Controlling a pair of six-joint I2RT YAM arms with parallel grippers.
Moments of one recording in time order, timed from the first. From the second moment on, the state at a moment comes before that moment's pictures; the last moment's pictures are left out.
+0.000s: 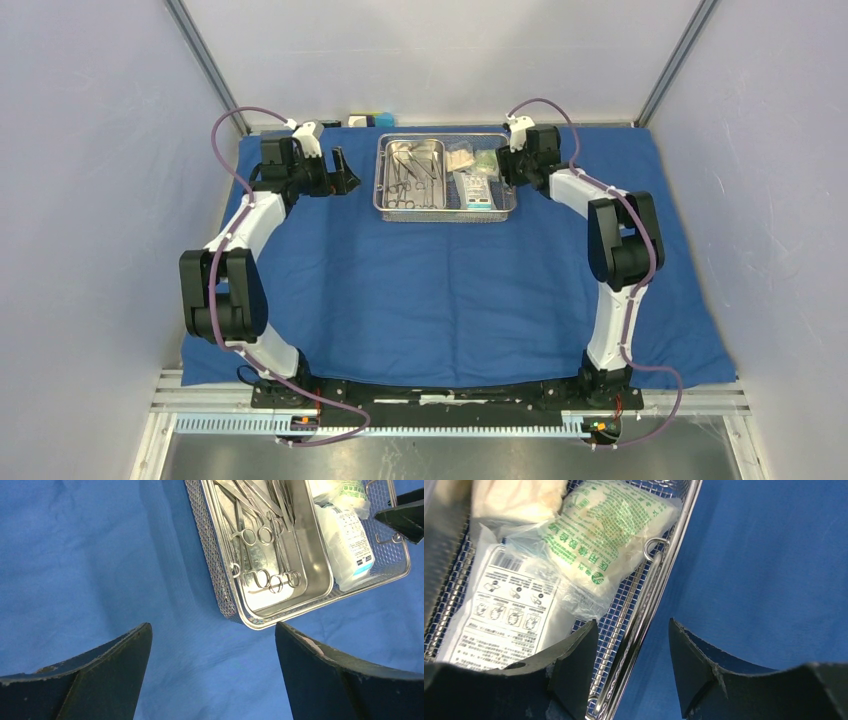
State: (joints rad) left arm 0.02 1.62 1.17 -0.17 0.47 -0.12; right arm 0.21 2.03 1.42 -0.03 -0.11 -0.12
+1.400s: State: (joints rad) left arm 0.02 1.62 1.17 -0.18 0.47 -0.12; right arm -0.14 1.76 1.08 -0.03 0.10 0.04
